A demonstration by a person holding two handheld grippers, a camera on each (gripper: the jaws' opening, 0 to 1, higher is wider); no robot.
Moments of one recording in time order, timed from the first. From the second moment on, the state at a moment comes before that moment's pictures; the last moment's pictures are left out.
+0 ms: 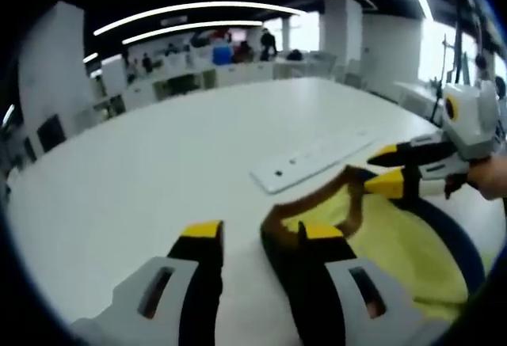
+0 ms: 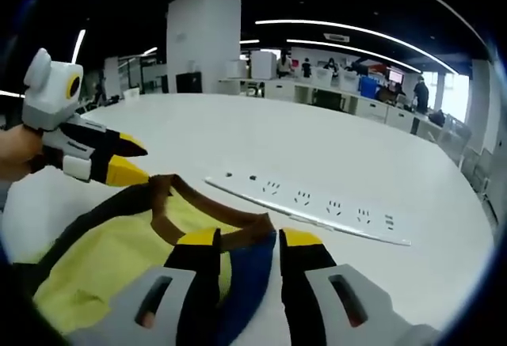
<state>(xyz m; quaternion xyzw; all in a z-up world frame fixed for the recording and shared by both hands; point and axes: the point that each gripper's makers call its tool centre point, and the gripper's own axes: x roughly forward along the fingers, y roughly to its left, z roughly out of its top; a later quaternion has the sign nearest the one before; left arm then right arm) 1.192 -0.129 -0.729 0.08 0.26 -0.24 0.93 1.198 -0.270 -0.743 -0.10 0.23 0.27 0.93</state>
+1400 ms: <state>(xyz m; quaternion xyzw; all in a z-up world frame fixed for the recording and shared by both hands) 1.076 -0.139 -0.652 0.02 0.23 -0.27 0.94 1.090 -0.276 -0.650 0.00 0.21 0.26 0.94</state>
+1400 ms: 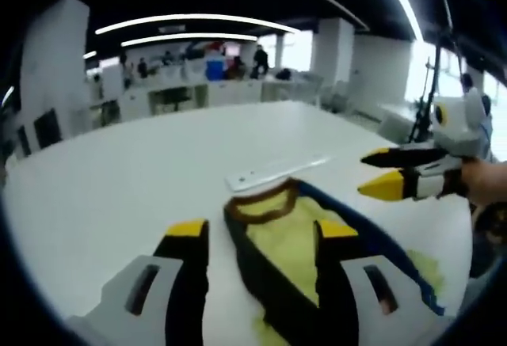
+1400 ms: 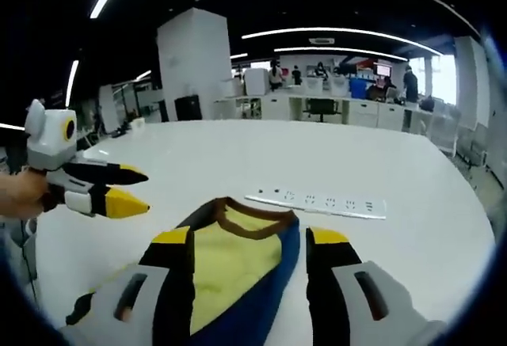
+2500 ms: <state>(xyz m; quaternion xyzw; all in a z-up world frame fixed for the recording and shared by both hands) 0.959 -0.146 -0.568 0.00 0.19 -0.30 0.94 0.986 -0.299 -0.569 0.06 0.16 0.25 0.95</state>
